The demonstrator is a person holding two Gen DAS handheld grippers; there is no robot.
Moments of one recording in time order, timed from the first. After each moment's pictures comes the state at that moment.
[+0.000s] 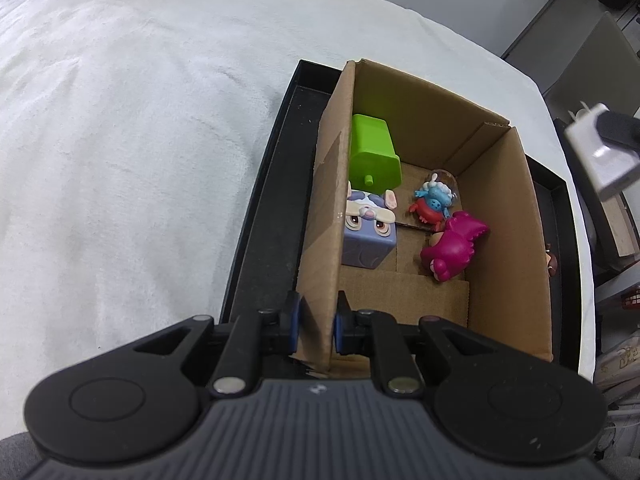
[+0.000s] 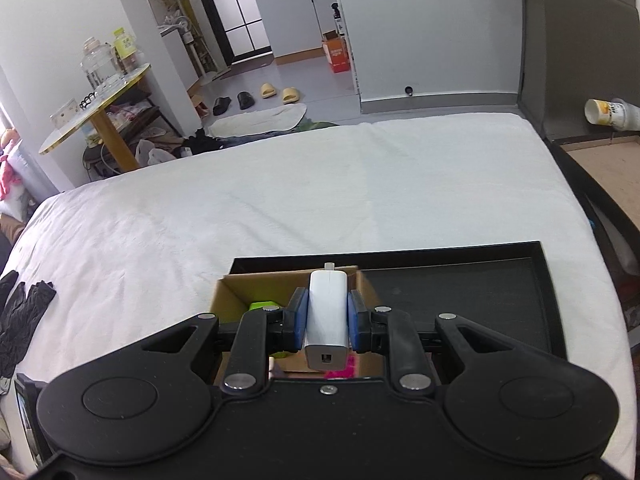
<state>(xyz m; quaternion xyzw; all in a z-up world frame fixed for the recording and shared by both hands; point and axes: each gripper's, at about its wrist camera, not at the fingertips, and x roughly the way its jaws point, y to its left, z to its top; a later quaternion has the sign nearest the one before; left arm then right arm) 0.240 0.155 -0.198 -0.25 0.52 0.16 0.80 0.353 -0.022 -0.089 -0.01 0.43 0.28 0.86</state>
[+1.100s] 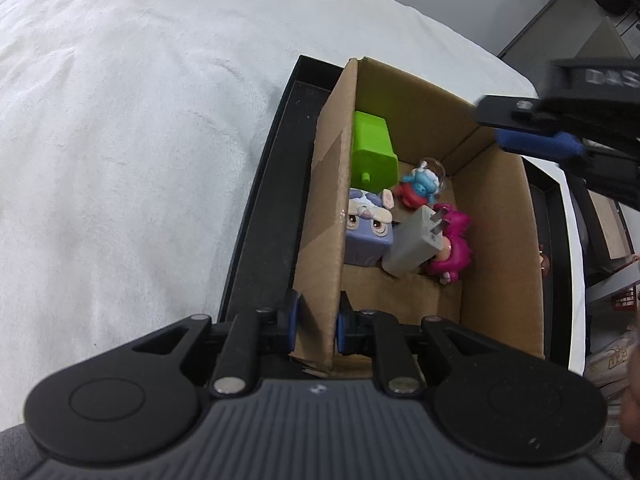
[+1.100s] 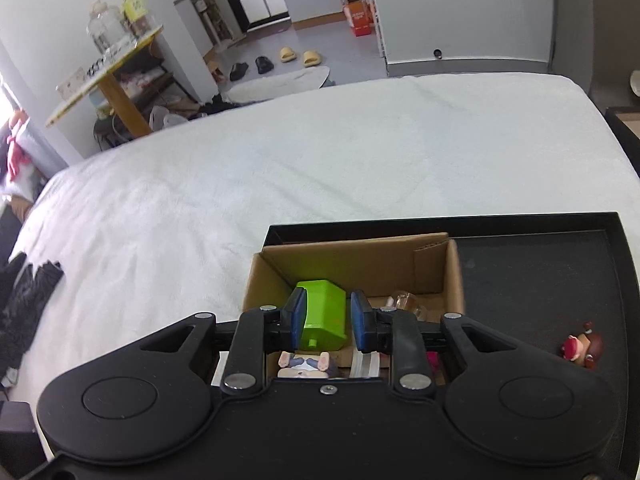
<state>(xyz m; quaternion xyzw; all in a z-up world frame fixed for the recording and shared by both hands) 0.242 0.162 -0.200 -0.27 0.52 0.15 0.80 0.354 0.024 -0.127 0.00 0.47 0.30 0.83</state>
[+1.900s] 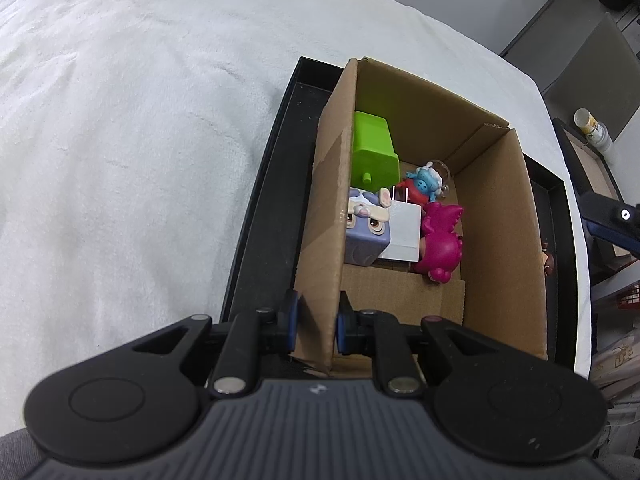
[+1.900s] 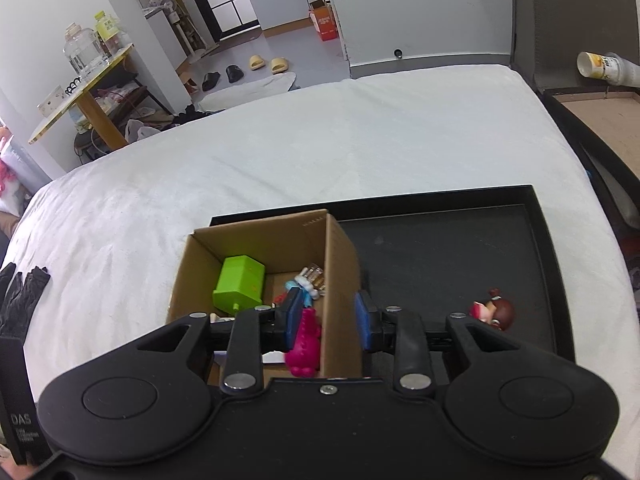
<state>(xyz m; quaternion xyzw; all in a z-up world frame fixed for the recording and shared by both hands) 0.242 0.158 -0.199 -0.26 0.52 0.15 0.80 0.351 -0.053 -0.119 0.00 0.47 0.26 0.84</state>
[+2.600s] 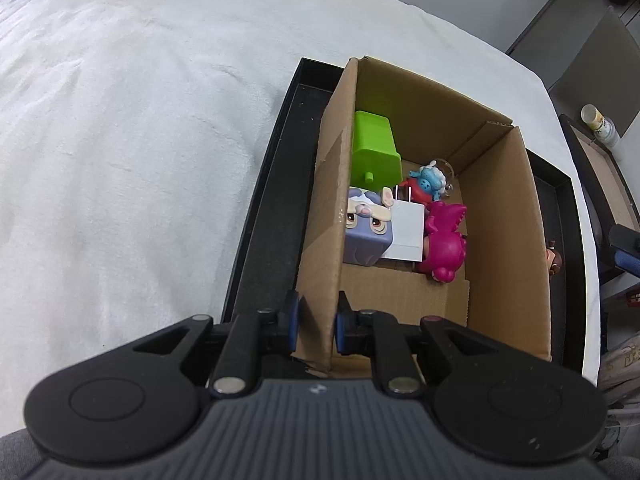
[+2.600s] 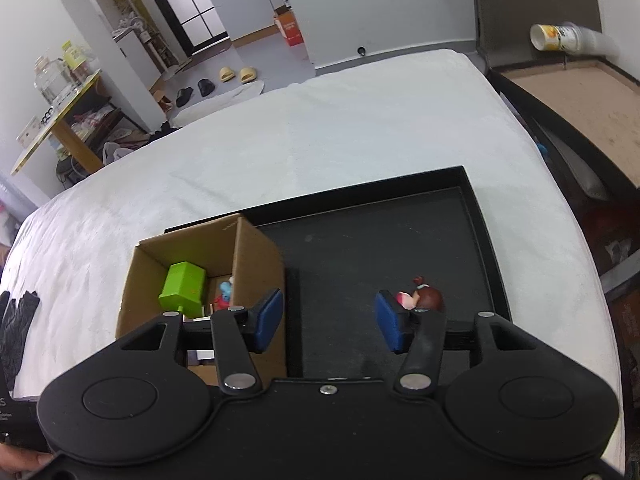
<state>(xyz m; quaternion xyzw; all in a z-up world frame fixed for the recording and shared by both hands) 0.244 0.152 -0.198 -0.25 0.52 0.16 0.80 0.374 -0.121 -0.137 0.04 0.48 0.23 0.85</state>
